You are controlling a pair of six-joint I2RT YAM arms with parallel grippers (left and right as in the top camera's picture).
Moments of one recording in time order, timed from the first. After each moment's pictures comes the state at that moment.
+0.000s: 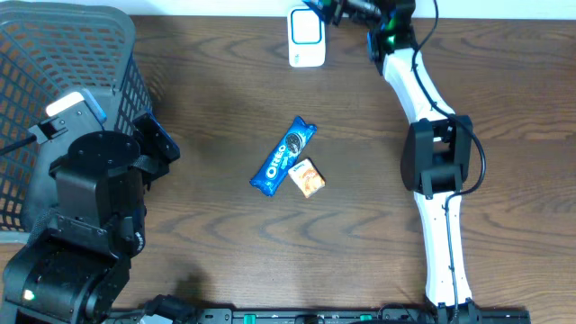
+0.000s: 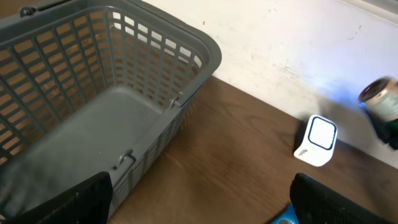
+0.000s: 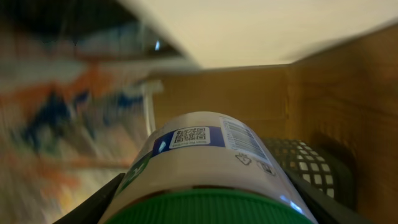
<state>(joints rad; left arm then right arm) -0.34 0.96 1.47 -1.07 -0.56 -0.59 0.19 2.67 2.45 0.56 -1.03 1.84</state>
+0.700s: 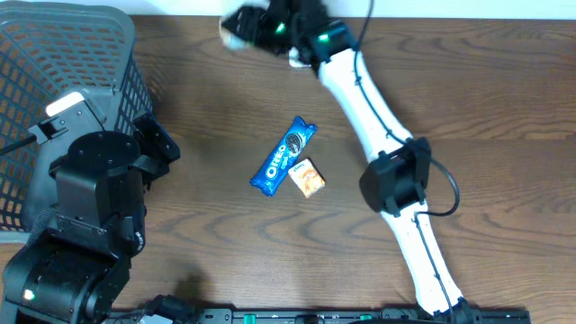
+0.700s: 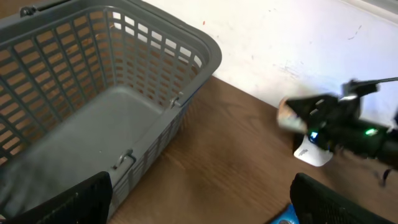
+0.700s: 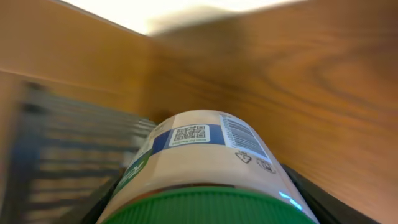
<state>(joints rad) -0.34 0.96 1.47 -1.07 -0.56 -0.59 0.51 2.61 2.70 -0.74 -0.45 0.65</state>
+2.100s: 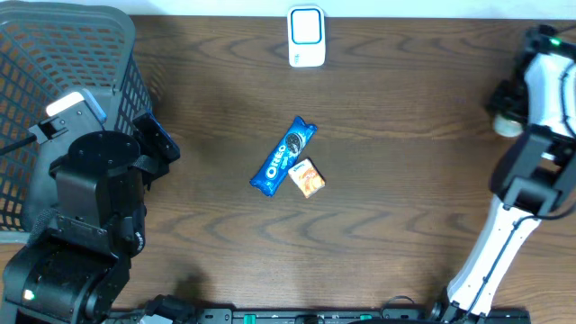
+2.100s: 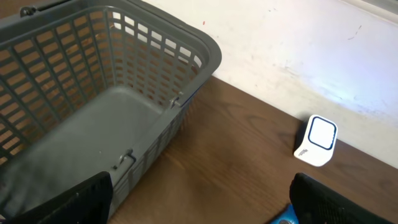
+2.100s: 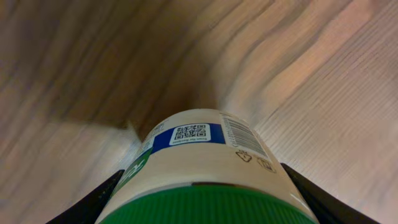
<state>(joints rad) -0.34 0.96 1.47 -1.07 -0.56 -0.59 -0.38 2.48 2.24 -1.23 0.26 0.32</state>
